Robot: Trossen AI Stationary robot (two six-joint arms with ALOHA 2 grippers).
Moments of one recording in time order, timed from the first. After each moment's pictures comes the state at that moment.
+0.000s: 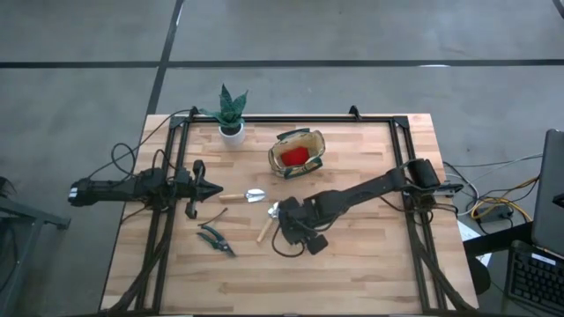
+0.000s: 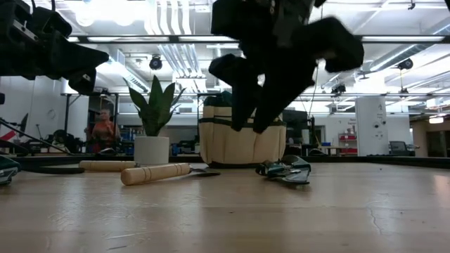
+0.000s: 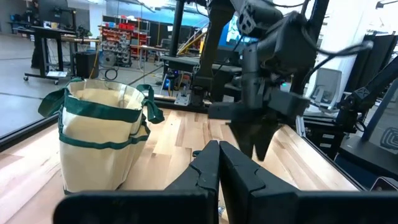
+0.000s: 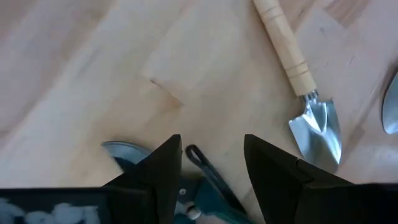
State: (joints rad) left arm -0.02 0.03 0.01 0.02 -0.02 -0.14; right arm 0.24 1.98 1.48 -0.67 -0.02 -0.36
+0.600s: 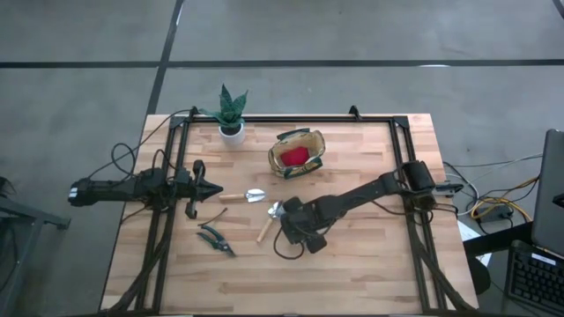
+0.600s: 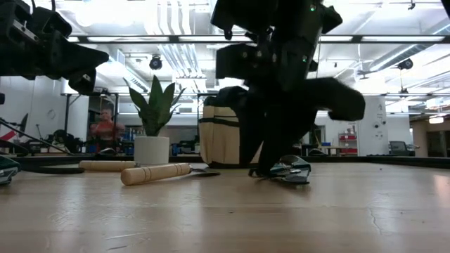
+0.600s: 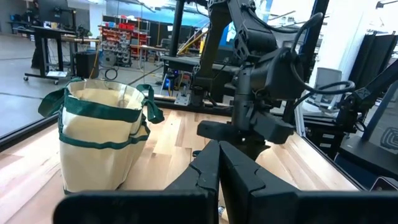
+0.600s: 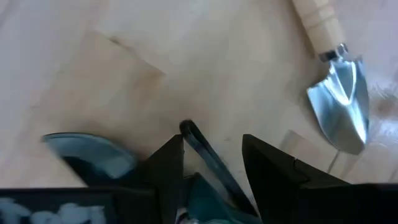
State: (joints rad) left arm -0.02 0.03 0.01 0.02 -0.02 -0.14; right arm 0.24 2.03 1.38 -0.57 0.08 -0.31
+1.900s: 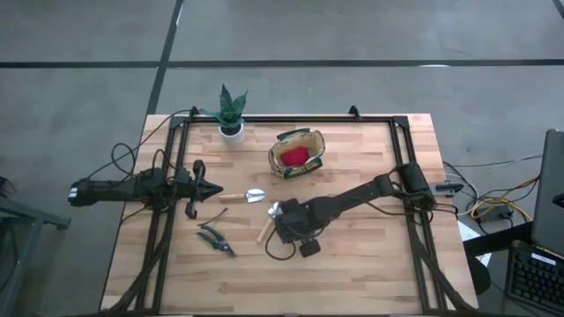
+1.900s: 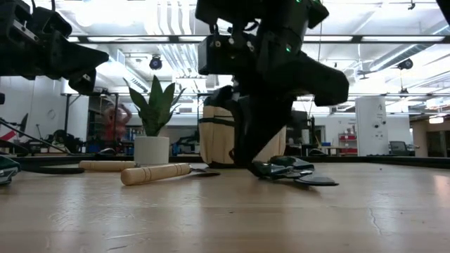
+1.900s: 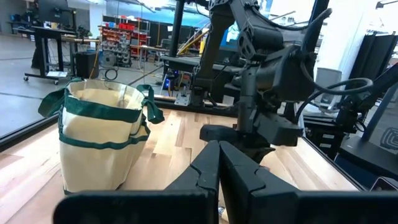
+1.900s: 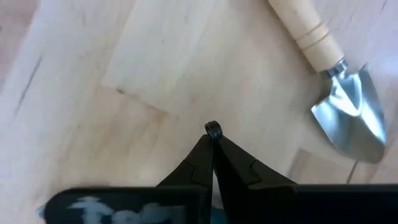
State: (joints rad) left arm -0.02 0.03 0.01 0.02 -0.02 -0.14; right arm 0.24 2.09 1.50 -0.64 0.03 -0.16
